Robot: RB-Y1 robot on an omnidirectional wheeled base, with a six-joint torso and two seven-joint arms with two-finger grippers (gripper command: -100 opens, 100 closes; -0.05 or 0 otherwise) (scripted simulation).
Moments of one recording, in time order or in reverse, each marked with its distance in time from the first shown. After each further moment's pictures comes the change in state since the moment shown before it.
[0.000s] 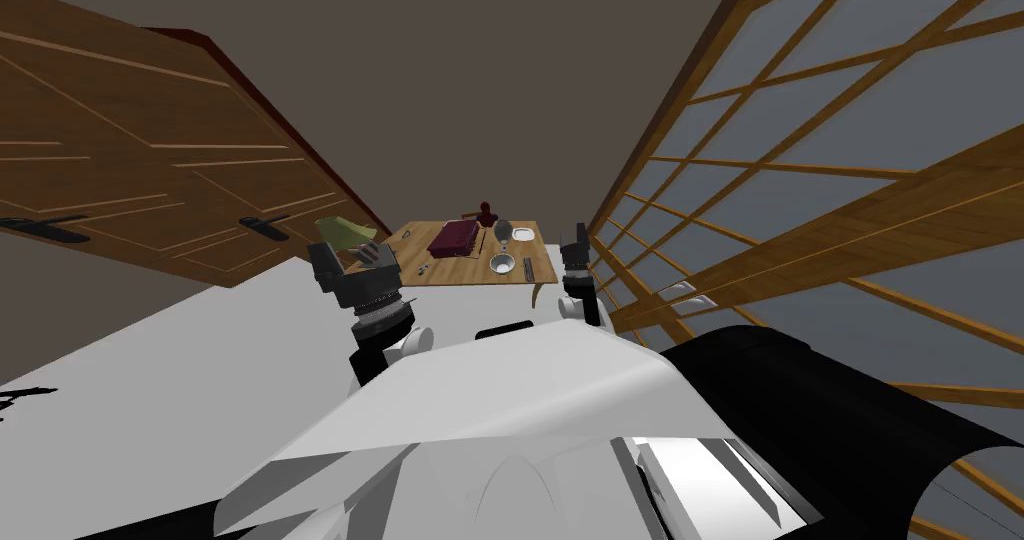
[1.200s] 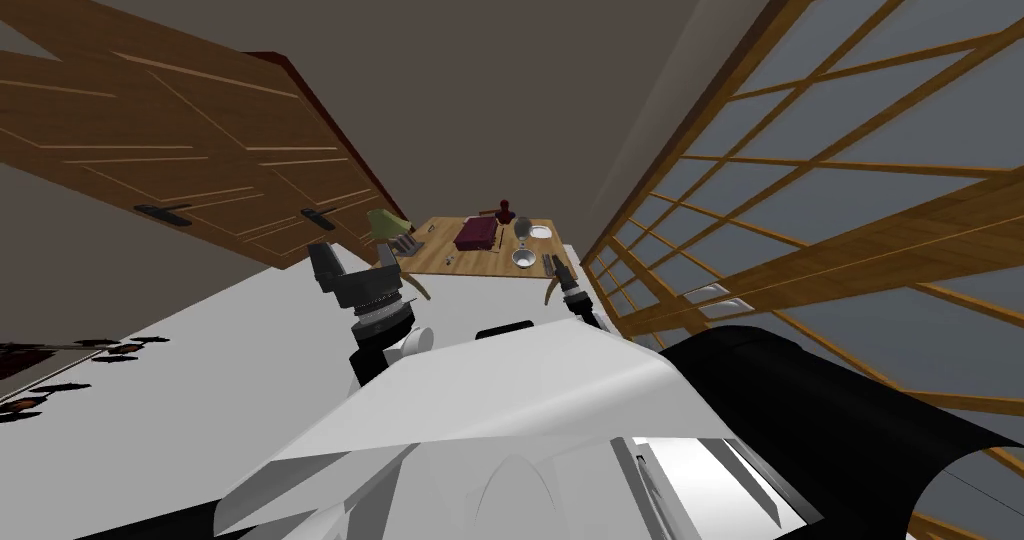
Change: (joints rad) left arm 0.000 0.000 0.000 0.000 0.000 0.000 0.000; right arm 0.096 -0.223 0.024 0.270 0.192 -0.008 0.042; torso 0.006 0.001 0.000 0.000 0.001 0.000
